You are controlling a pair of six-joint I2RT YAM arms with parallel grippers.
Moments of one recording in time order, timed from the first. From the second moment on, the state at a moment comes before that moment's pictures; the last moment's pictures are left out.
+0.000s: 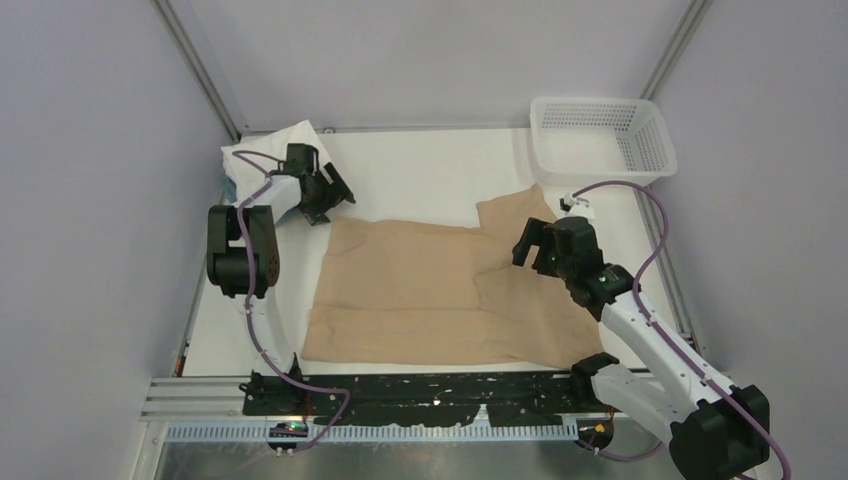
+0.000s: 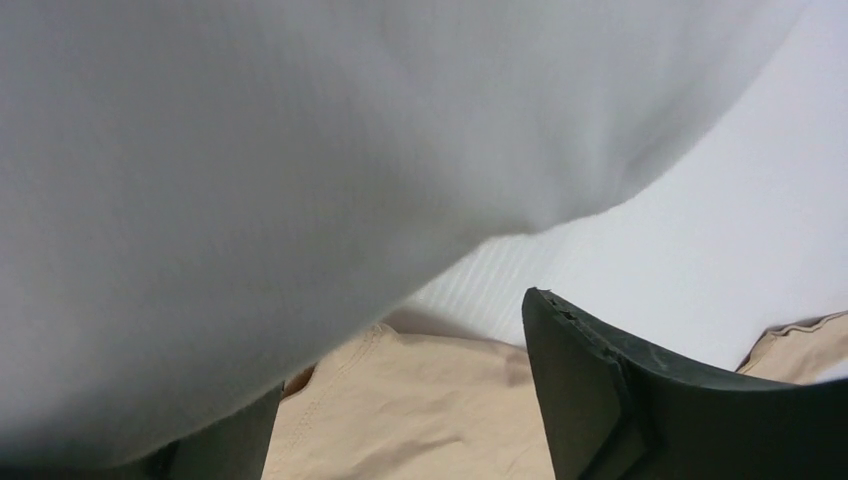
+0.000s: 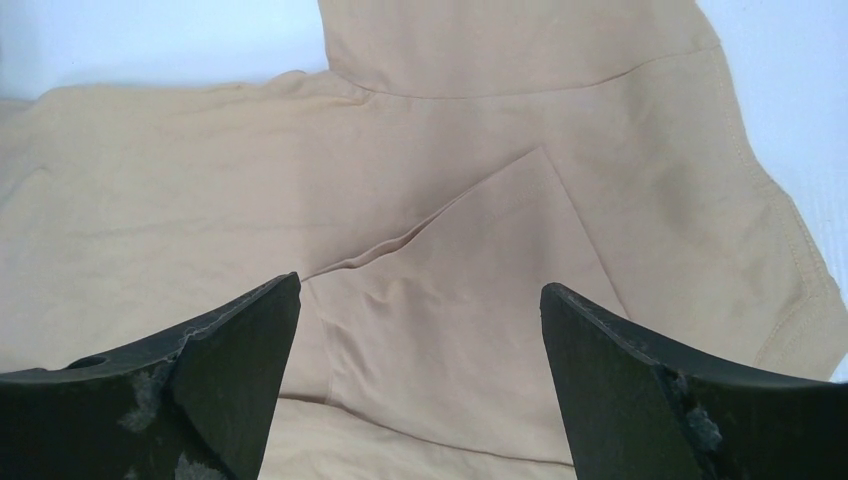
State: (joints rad) left arm -0.04 2.01 1.42 -0.42 0.15 -0.66; right arm 0.36 0.92 0.65 -0.39 0.16 0.51
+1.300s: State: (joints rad) left arm -0.10 2.00 1.40 -0.54 0.07 -0.68; right arm 0.34 1.17 0.83 -0.36 0.26 0.44
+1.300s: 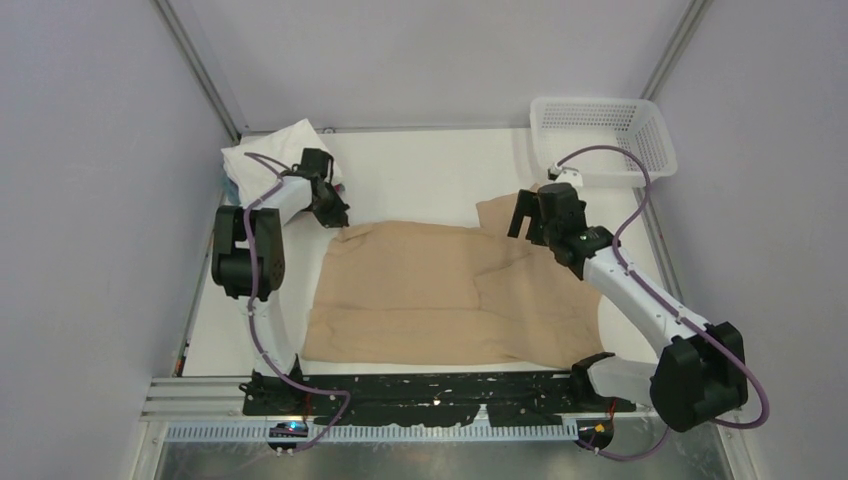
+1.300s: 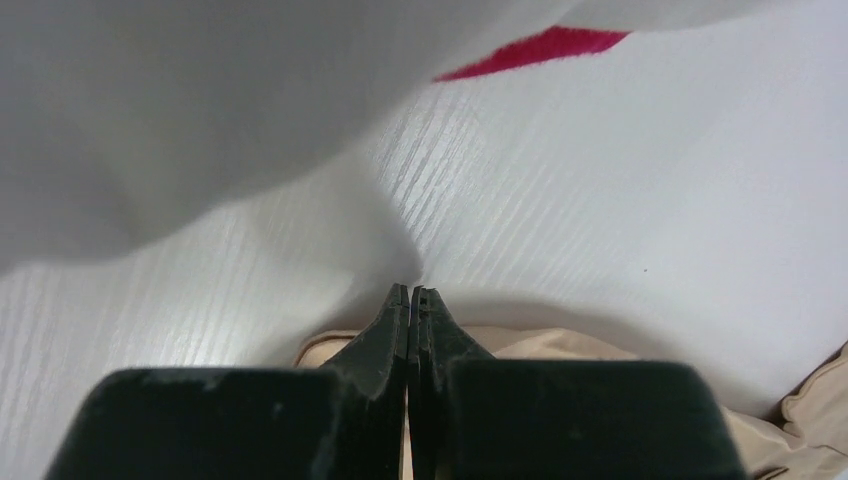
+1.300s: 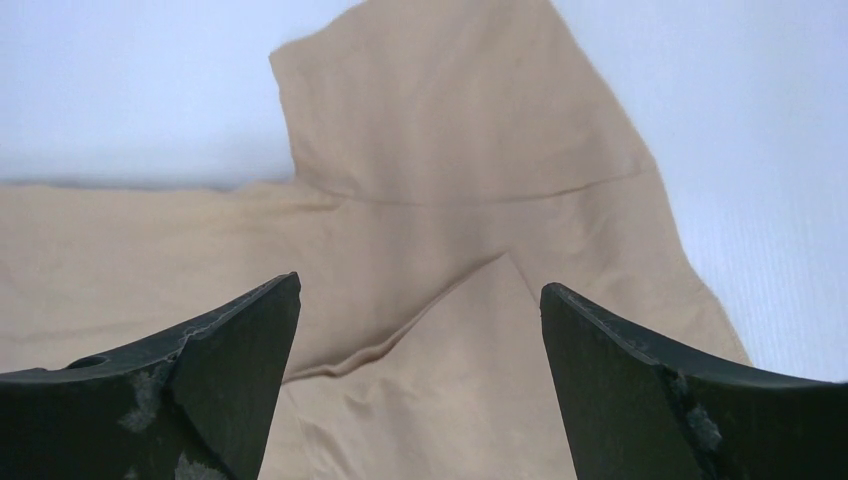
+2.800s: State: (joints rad) left arm -0.16 1.81 1.29 -0.58 -0.01 -0.66; right arm 0.28 2.32 1.95 -0.84 0.52 0.19
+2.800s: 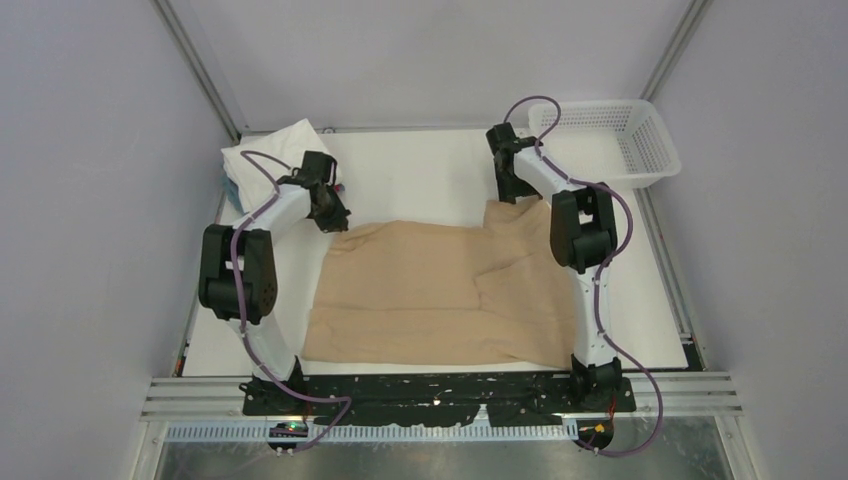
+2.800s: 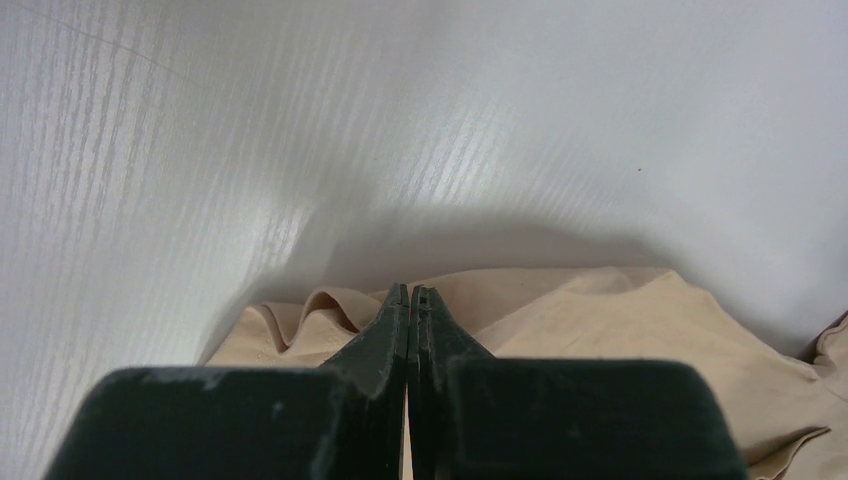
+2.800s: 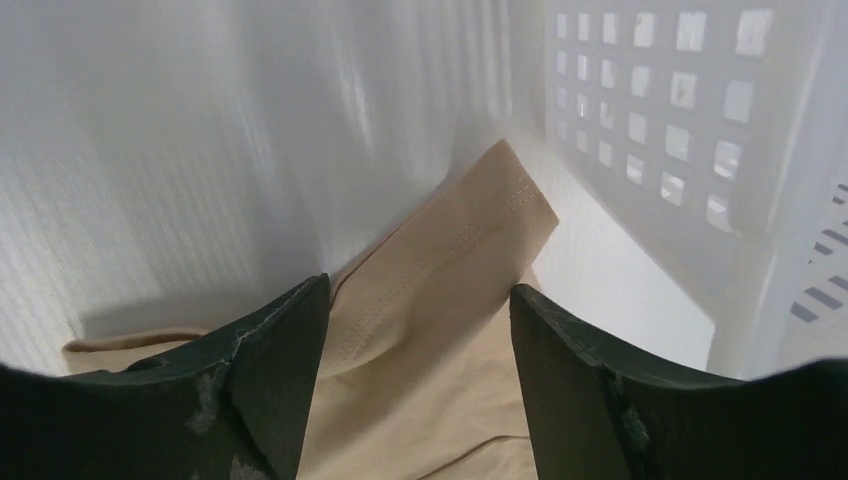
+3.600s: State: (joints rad) left arm -0.16 1.79 1.28 -0.58 -0.01 -0.66; right arm 0.29 2.25 1.79 -0.78 0.51 0.36
